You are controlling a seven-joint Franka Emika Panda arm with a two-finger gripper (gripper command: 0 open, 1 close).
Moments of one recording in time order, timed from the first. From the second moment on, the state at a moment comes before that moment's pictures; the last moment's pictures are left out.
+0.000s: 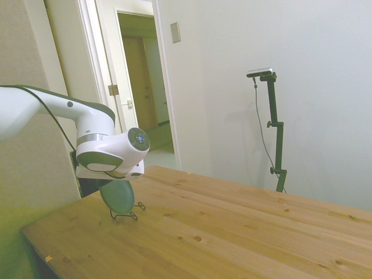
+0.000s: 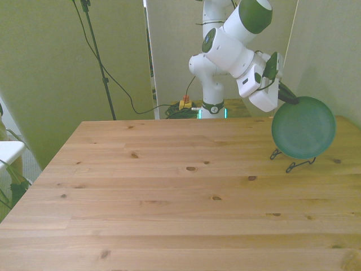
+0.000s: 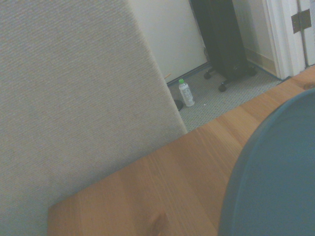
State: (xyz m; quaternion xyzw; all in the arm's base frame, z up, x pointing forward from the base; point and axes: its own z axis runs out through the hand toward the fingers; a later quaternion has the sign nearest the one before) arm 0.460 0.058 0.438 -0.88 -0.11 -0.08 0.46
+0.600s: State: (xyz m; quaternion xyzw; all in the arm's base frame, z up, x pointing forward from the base) arm 0.462 0.056 0.434 -0.88 -0.10 -0.09 0.46
